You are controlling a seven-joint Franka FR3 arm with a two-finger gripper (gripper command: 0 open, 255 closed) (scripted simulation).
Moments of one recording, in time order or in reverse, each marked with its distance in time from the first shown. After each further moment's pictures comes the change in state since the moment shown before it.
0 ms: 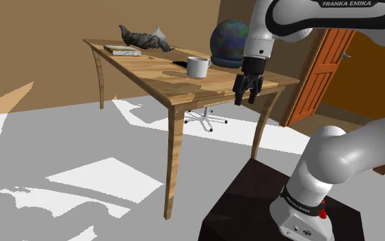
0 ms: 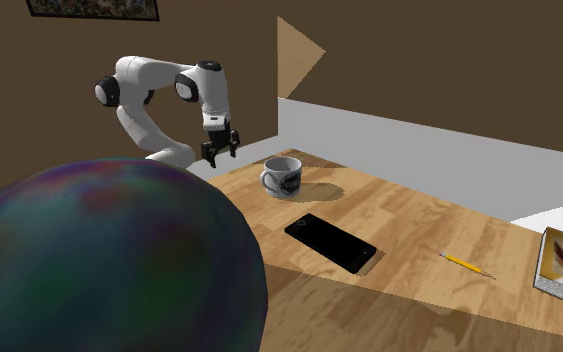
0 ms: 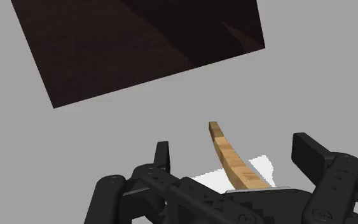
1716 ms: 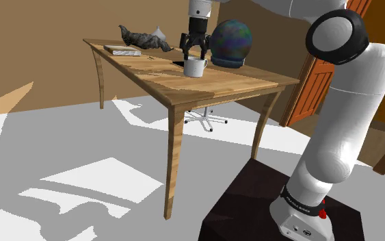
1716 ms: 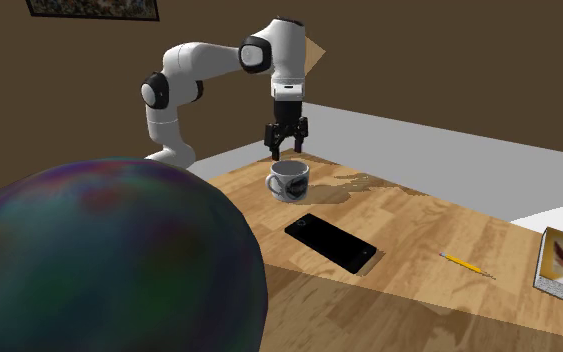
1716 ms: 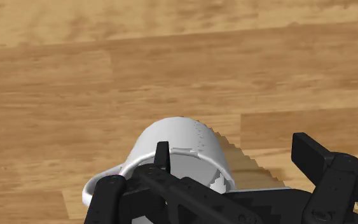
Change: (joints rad) arm -0.024 0.901 0.026 1.093 -0.154 -0.083 0.065
